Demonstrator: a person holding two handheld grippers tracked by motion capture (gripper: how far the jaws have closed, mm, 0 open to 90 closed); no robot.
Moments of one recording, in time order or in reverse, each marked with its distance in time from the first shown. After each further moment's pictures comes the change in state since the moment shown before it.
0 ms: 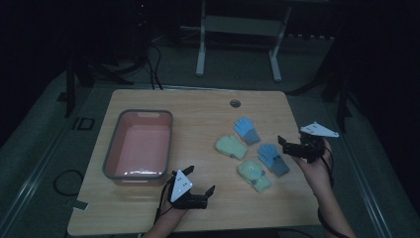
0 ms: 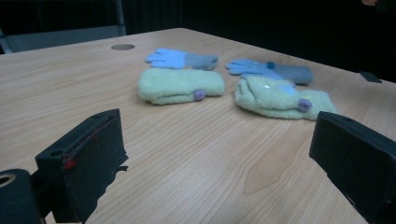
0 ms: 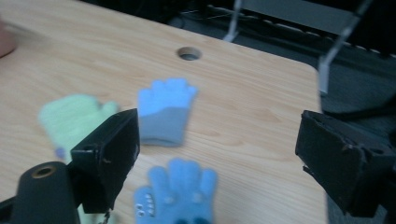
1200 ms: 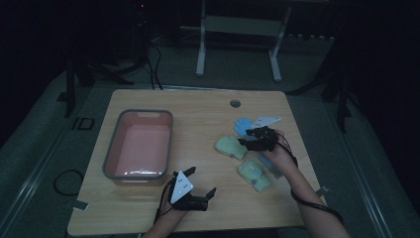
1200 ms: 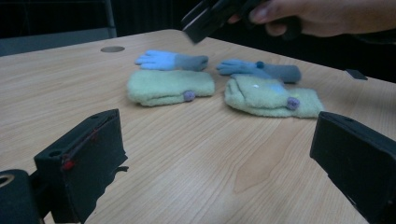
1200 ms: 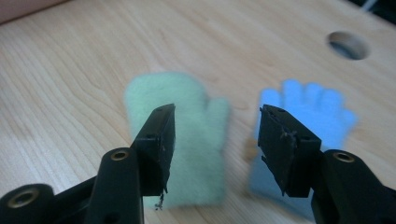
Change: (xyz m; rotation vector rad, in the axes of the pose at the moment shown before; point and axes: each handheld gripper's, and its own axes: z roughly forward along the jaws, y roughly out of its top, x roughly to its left) left arm -0.002 0.000 -0.001 -0.005 -0.035 0.017; right arm 0.066 0.015 0.109 0.189 0.388 -0.250
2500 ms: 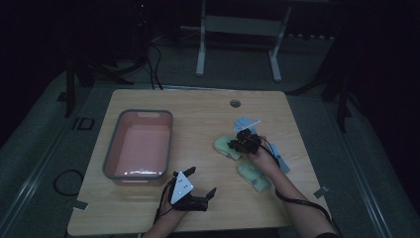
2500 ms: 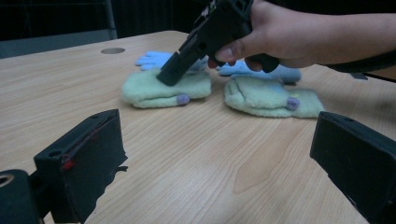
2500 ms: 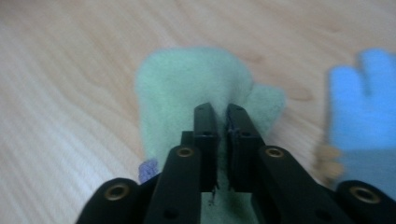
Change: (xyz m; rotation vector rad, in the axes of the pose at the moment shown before) left arm -0.001 0.000 0.000 -0.002 0.002 0.001; right arm 0.022 0.001 0.052 0.114 0.016 0.092
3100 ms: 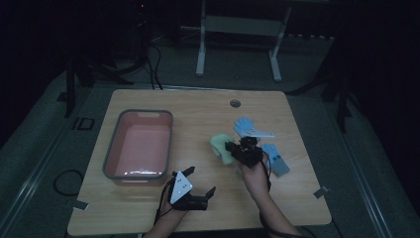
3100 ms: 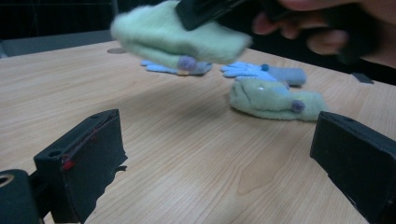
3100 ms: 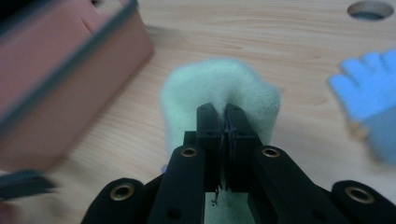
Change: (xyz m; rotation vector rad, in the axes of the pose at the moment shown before) left arm 0.001 0.000 -0.001 -0.008 0.019 -0.020; right arm 0.081 -0.001 -0.072 -0.274 -0.039 0.385
